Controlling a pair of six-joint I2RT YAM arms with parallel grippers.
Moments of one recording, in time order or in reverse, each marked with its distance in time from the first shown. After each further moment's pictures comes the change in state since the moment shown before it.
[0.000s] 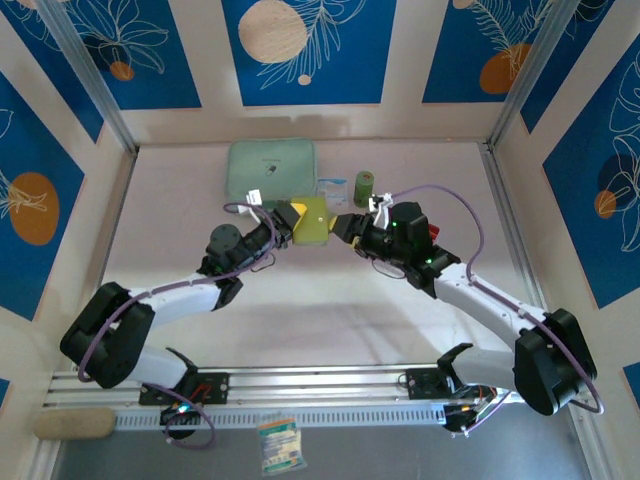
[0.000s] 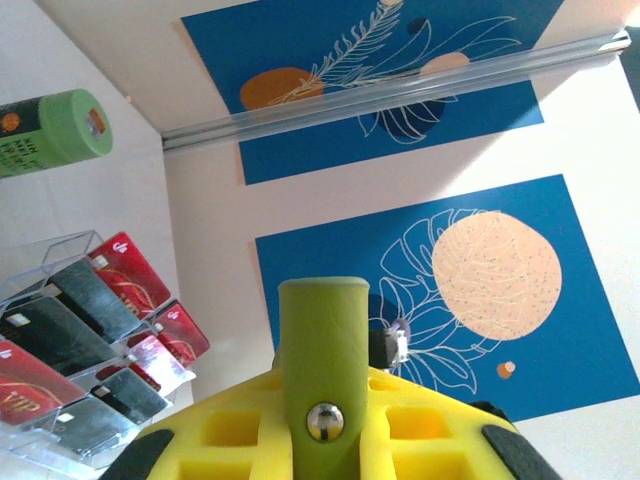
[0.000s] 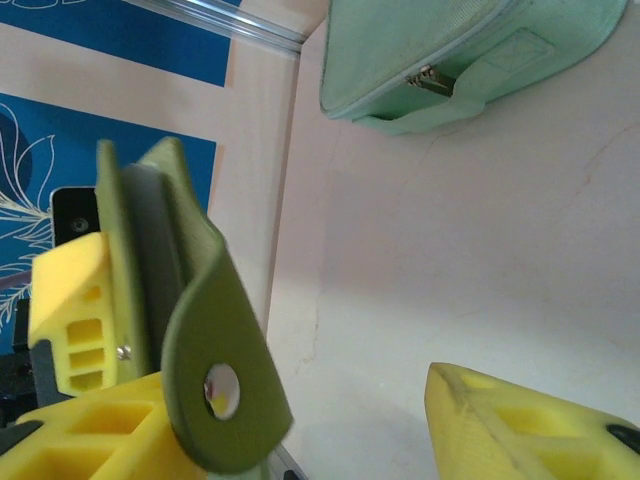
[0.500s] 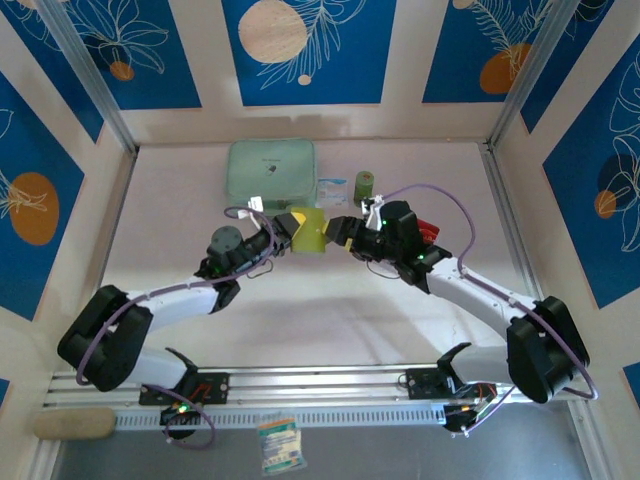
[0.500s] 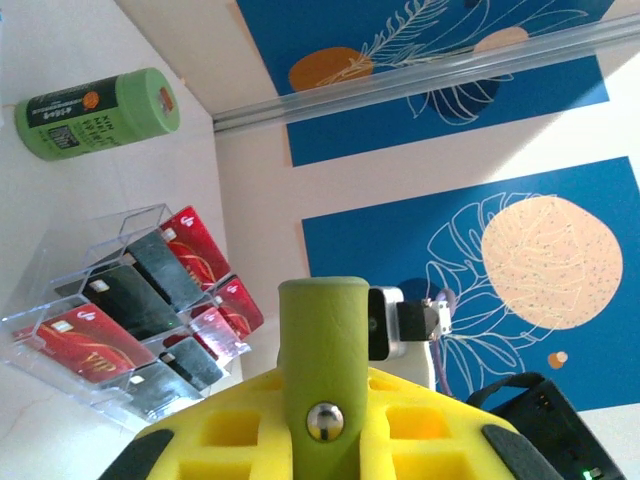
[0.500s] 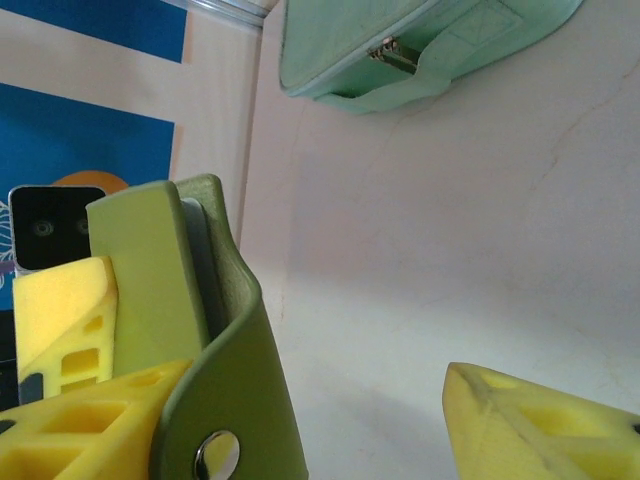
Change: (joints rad) left arm 0.012 -0.013 -0.030 -0.077 0.026 0.043; right arm 0.027 0.065 0.030 -0.042 0.025 -0.041
